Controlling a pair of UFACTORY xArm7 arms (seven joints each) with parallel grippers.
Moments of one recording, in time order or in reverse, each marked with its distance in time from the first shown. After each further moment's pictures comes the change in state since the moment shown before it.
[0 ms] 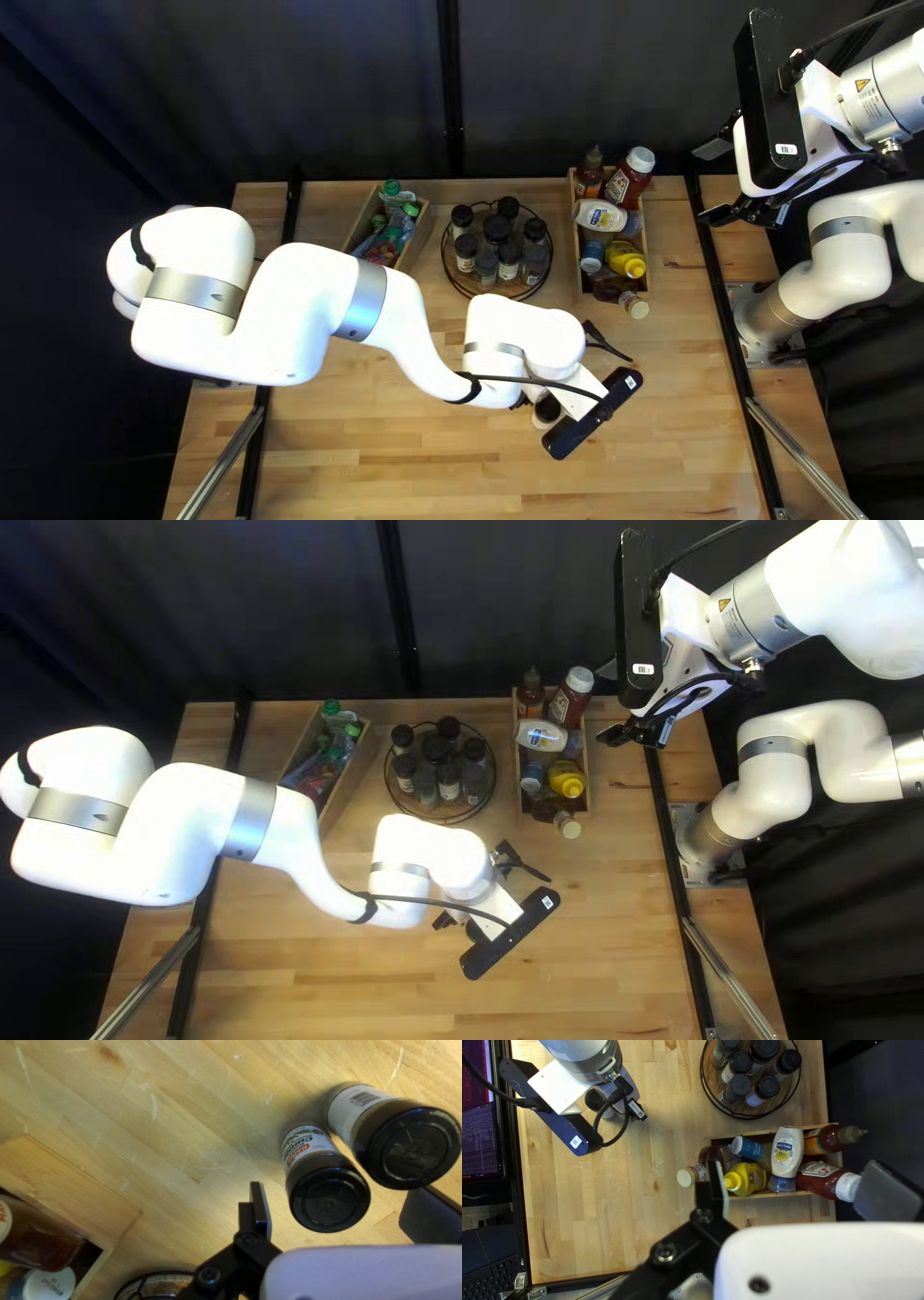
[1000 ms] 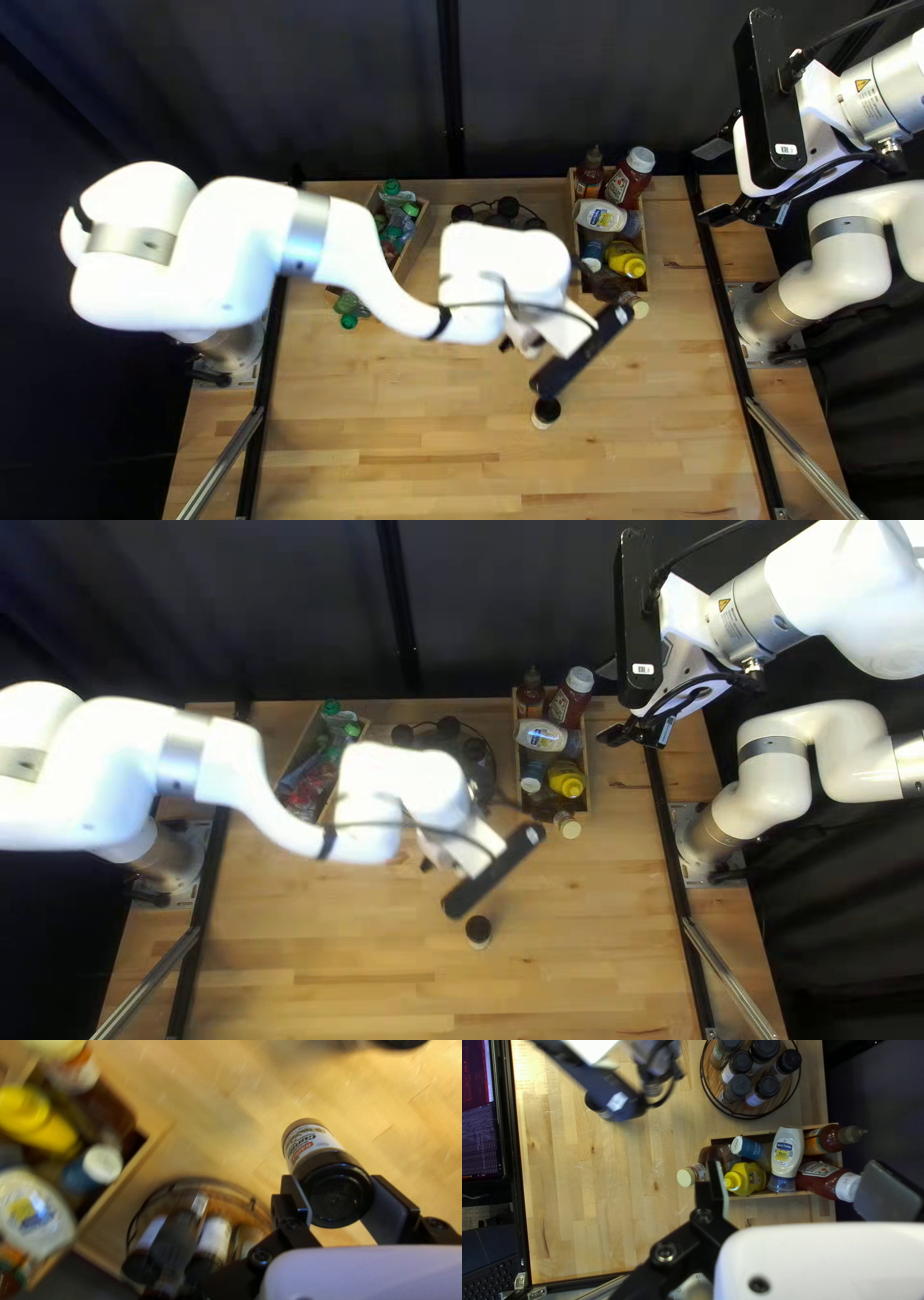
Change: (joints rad) left arm 0.039 -0.285 0.114 -0.127 0.101 0.145 -0.025; right arm 0.000 0.000 0.000 0.000 0.000 0.000 0.000
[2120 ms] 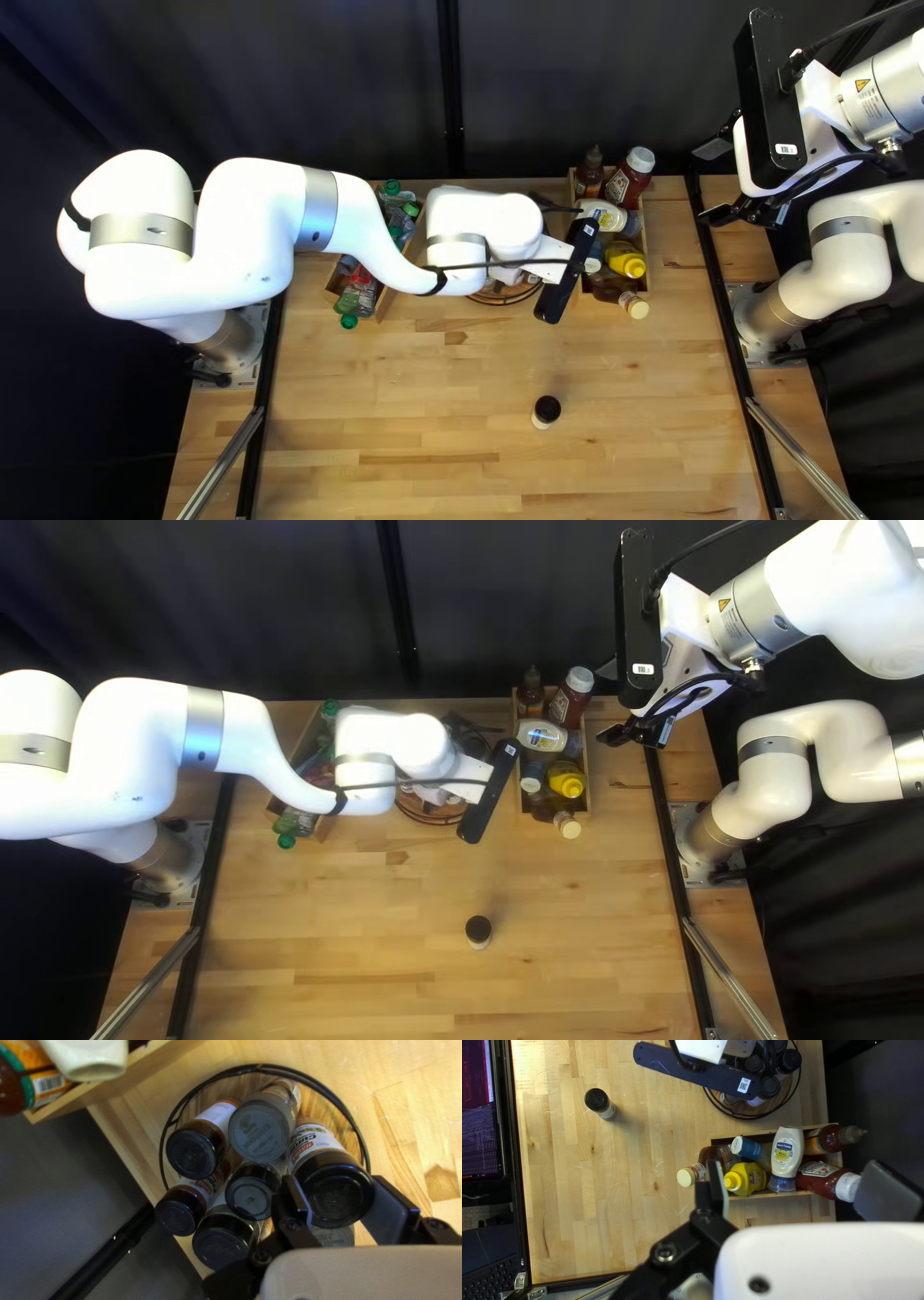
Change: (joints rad) left arm -0.045 0.052 0.144 -0.122 0.202 -0.138 -0.362; right arm 0.000 0.000 0.000 0.000 0.000 0.000 0.000
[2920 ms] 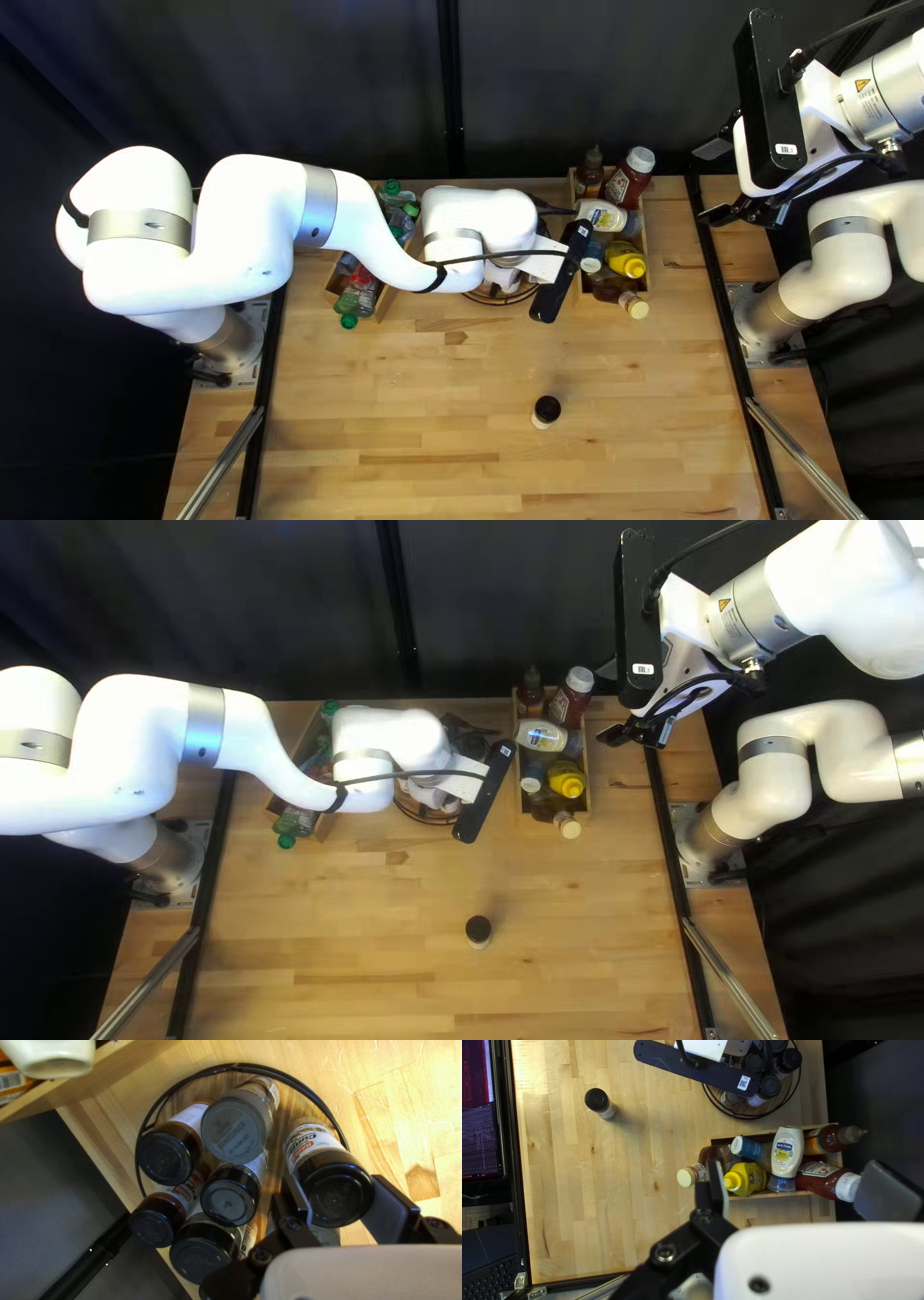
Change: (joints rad) left arm 0.060 -0.021 -0.040 -0.030 -0.128 -0.025 0.124; right arm 0.000 0.000 0.000 0.000 0.000 0.000 0.000
